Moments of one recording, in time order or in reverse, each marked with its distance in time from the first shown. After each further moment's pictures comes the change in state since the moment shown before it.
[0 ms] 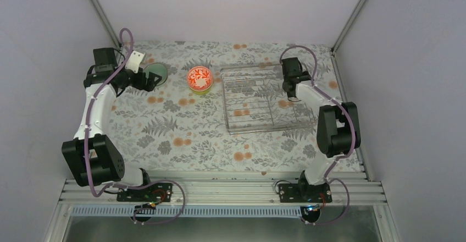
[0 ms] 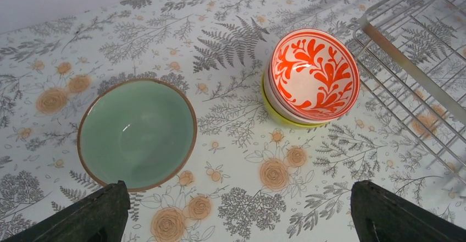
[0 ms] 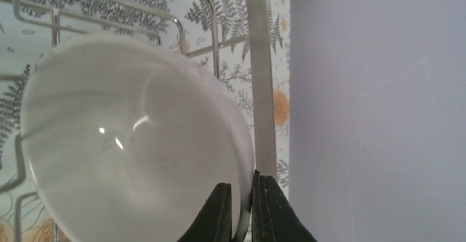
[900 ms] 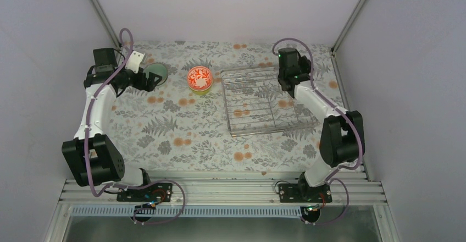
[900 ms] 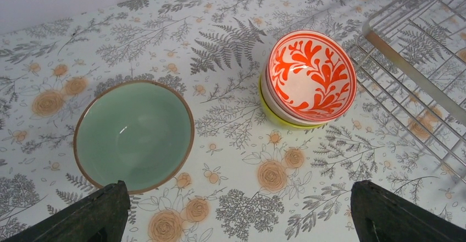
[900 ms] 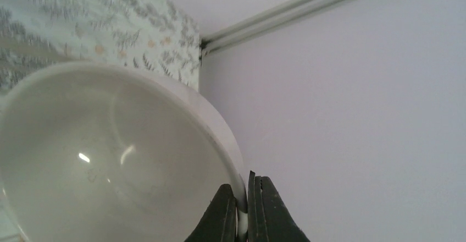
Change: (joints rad) left arm 0.001 -0.001 -0.010 0.009 0.015 0.000; right arm 0.092 -0.100 0.008 0.222 0.220 -0.289
